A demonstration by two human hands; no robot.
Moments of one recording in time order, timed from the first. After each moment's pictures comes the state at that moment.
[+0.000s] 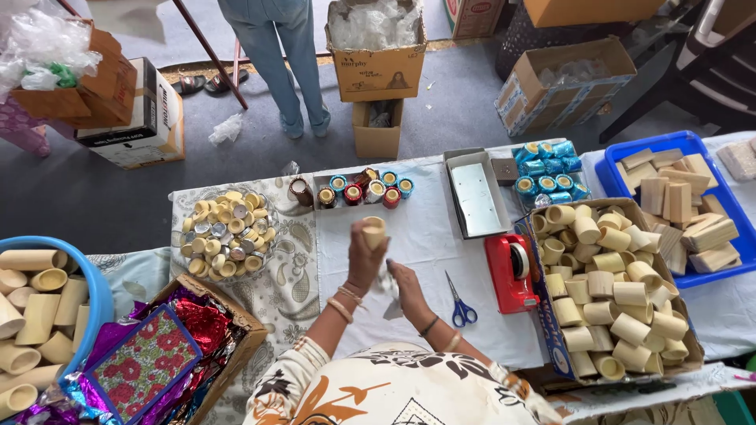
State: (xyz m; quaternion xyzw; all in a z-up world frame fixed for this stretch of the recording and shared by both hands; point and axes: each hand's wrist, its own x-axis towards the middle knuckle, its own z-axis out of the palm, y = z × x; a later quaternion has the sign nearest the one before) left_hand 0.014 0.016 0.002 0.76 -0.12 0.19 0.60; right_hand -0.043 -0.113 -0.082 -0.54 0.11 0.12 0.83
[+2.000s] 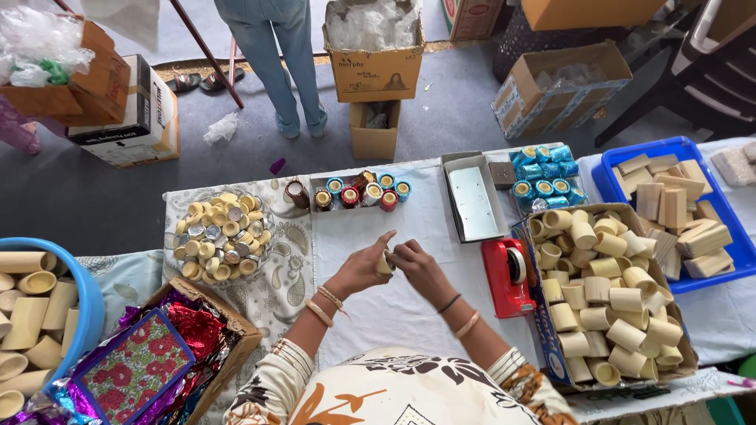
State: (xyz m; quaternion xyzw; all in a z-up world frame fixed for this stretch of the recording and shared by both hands) left_hand 0.015 0.041 0.071 0.86 -0.24 -0.18 0.41; right_hand -0.012 -0.158 0.058 -0.88 -0.37 -0.13 0.26
